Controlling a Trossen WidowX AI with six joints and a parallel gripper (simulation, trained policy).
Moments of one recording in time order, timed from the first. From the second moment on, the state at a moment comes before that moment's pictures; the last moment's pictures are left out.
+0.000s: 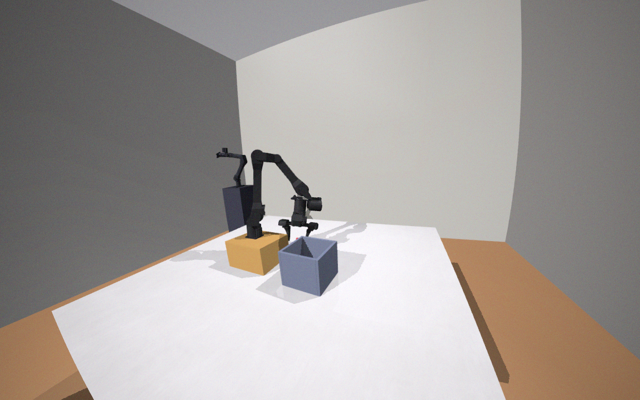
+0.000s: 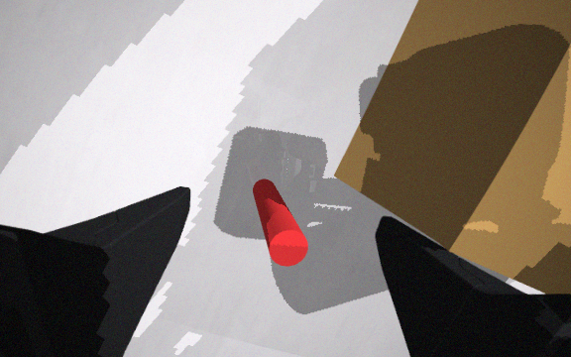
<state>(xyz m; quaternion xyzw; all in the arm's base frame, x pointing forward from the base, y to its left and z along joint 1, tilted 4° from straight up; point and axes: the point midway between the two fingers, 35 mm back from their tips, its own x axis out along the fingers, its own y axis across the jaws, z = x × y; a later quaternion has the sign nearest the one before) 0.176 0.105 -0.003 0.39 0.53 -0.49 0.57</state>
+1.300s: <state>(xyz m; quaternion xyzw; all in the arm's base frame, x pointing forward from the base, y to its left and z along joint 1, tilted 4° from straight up) 0.192 0.113 -0.041 0.39 0.54 -0.45 0.60</state>
